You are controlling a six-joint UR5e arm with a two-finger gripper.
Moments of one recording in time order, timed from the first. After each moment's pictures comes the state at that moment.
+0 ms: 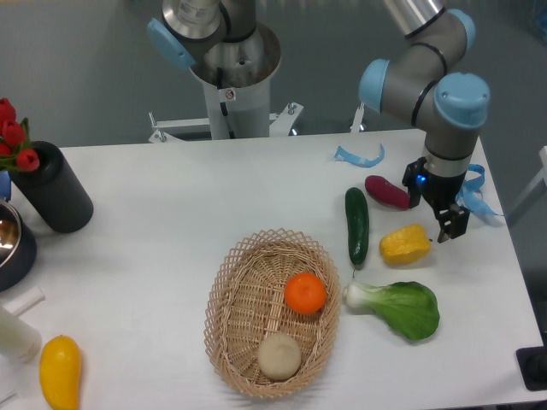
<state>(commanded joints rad) 2.86 -2.00 -1.78 -0.78 1.48 1.99</state>
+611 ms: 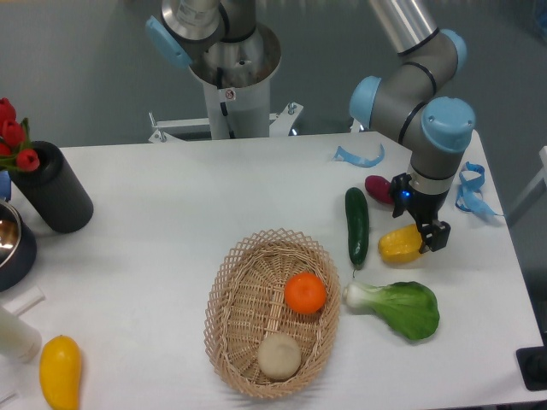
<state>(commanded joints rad) 2.84 -2.03 -1.79 -0.78 1.48 1.96</state>
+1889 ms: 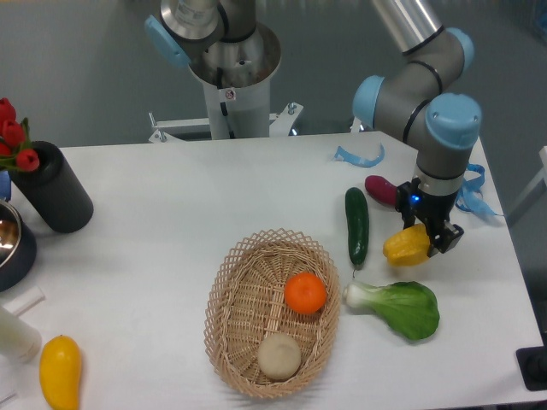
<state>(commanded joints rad) 2.83 -1.94 -1.69 -0.77 1.18 1.56</state>
